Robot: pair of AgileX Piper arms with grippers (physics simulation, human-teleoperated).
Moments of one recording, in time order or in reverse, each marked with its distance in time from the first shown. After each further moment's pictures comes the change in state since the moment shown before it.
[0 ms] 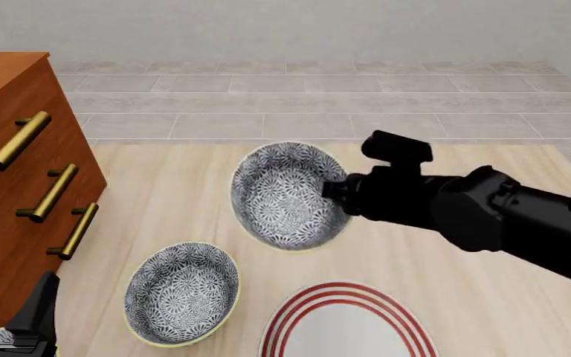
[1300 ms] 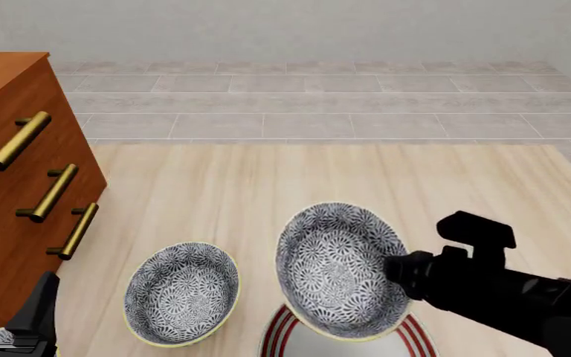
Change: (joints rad) left arm 0.000 0.000 0.000 0.000 0.000; right arm 0.013 -0.438 0.418 0.050 0.110
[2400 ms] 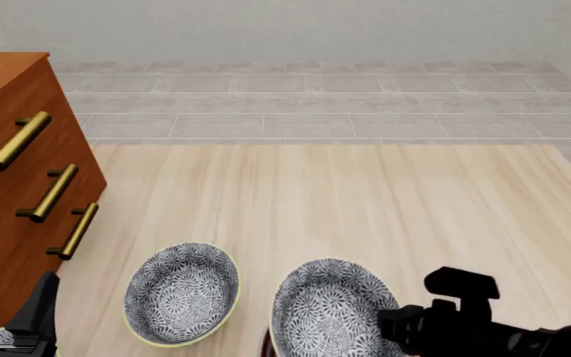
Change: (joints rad) left arm 0.000 0.000 0.000 0.000 0.000; right arm 0.113 0.003 0.195 -0.101 0.085
